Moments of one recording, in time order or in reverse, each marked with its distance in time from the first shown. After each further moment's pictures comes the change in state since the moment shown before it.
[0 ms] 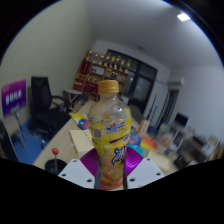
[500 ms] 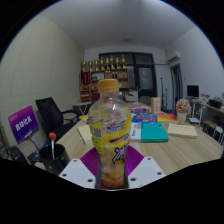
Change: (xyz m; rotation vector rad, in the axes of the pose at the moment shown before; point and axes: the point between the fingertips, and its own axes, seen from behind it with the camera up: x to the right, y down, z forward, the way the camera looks) arm -0.055 0.135 0.049 0.036 -0.183 0.360
